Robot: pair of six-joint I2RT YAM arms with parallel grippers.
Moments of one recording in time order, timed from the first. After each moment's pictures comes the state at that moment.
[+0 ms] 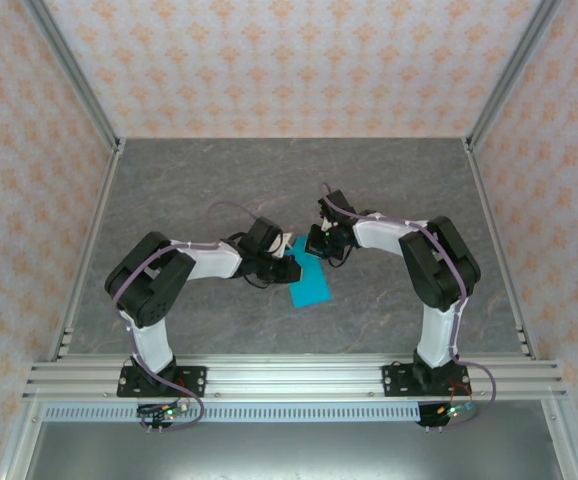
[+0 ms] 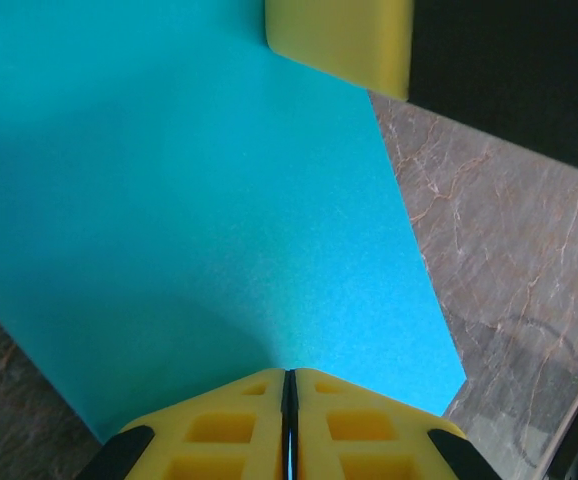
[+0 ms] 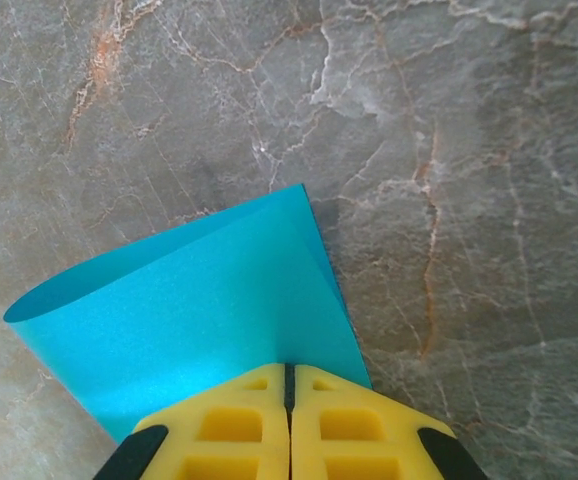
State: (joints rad) left arm -0.60 1.82 0.89 -0.05 0.50 -0.62; right arm 0.52 1.90 1.13 -0.33 -0.35 0.77
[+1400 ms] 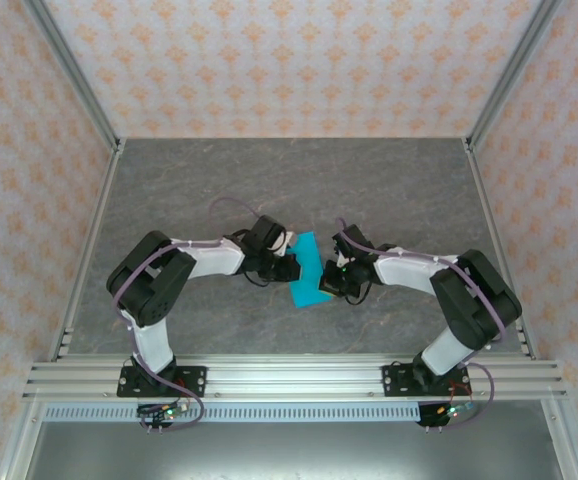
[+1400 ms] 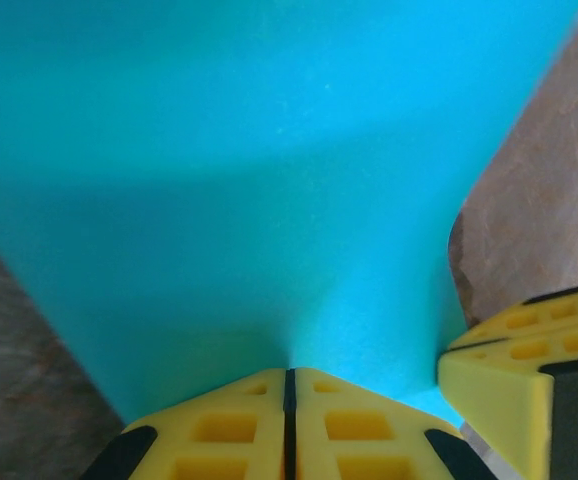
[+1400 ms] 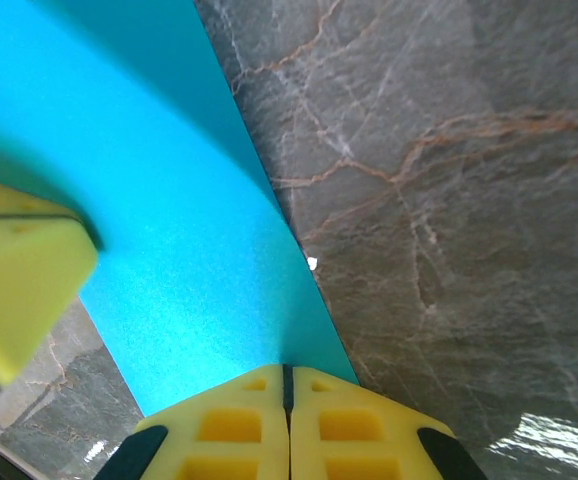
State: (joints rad) left arm -0.59 1.83 0.95 -0.15 0.43 -0.58; right arm 0.58 1.60 0.74 -0.33 -0.39 0.84
